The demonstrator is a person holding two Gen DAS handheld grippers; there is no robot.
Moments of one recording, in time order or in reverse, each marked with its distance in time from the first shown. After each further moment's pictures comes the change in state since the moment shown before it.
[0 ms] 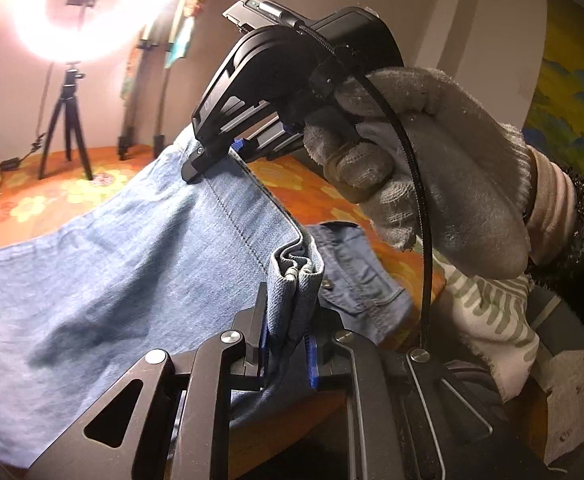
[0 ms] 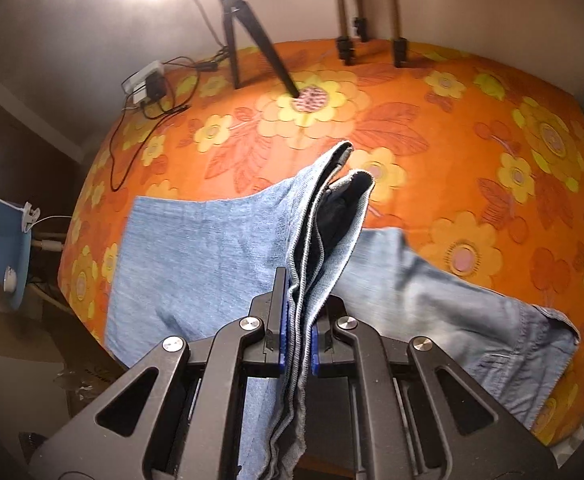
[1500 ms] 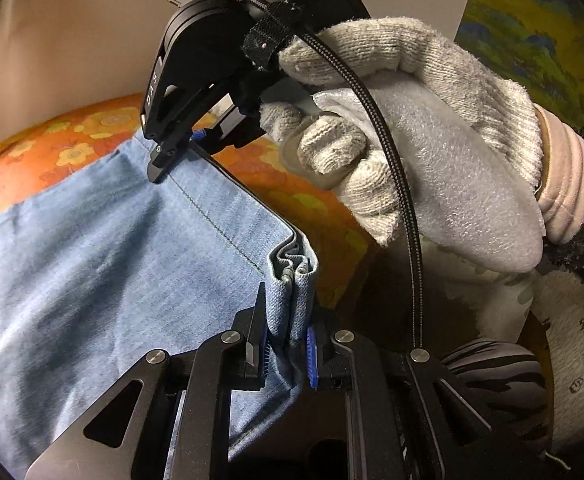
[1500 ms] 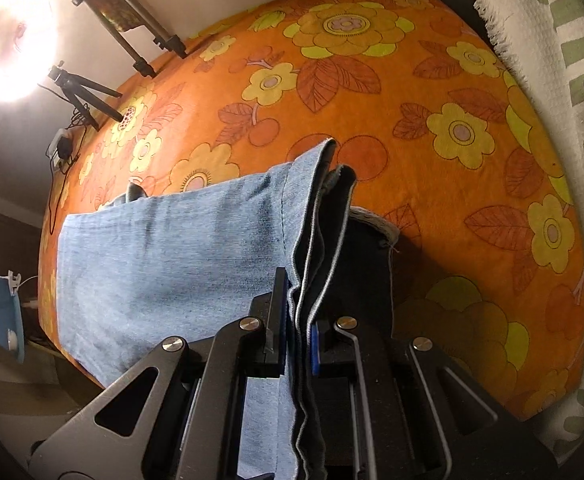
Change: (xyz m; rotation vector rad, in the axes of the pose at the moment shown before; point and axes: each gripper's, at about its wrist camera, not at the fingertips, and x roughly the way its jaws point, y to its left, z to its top) left arm 0.157 -0.150 -0.021 0.231 0.260 -0.192; right arm -0.027 -0.246 -0.108 0.315 -0.024 -0.034
